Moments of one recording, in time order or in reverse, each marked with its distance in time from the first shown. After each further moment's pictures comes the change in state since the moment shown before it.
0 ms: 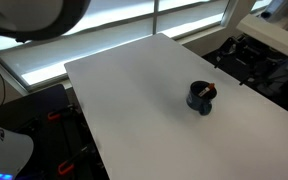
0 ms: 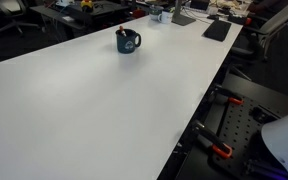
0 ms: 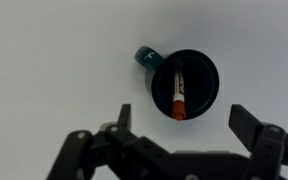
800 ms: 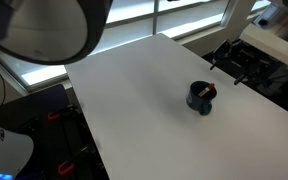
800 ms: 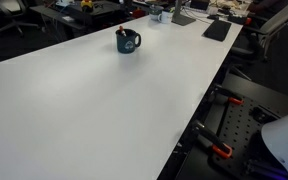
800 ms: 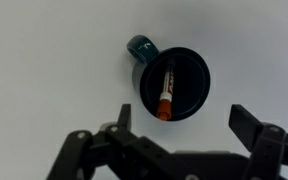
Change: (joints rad) arm -0.018 0.074 0.050 0.096 0.003 -0.047 -0.200
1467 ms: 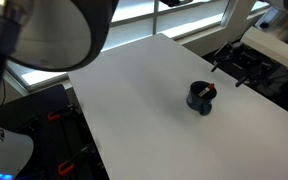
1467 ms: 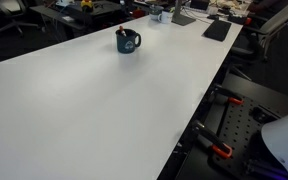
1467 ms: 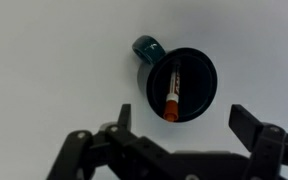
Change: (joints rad) arm -0.006 0.024 -0.001 0.031 -0.004 0.001 0.000
